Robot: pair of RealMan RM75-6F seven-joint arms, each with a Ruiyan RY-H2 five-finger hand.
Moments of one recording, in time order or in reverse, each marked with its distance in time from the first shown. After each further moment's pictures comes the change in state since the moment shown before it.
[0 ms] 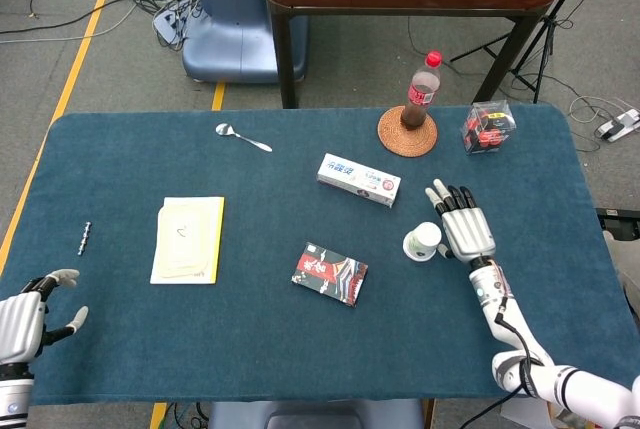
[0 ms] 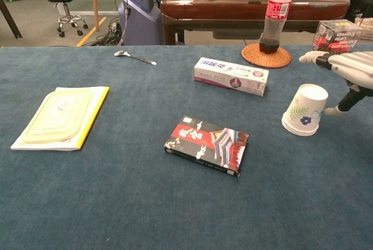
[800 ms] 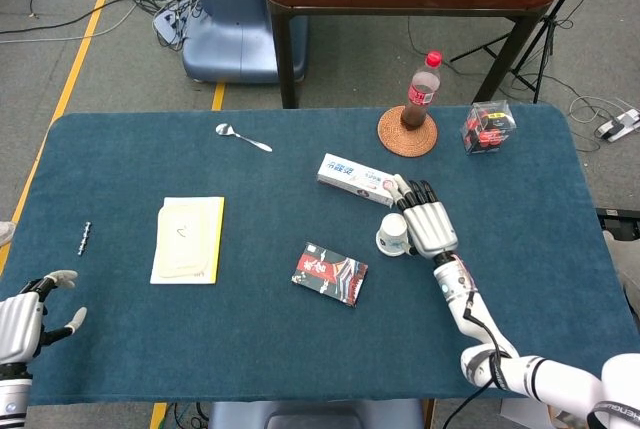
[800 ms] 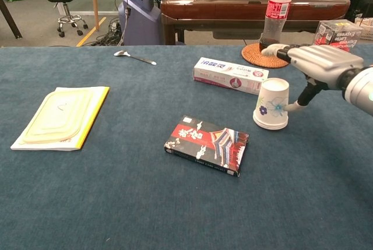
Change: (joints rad) left arm 0.000 0.007 -0.002 -0.002 -0.020 -0.018 -0.015; right arm 0.091 -0.082 0.034 -0.048 0.025 0.010 -0.091
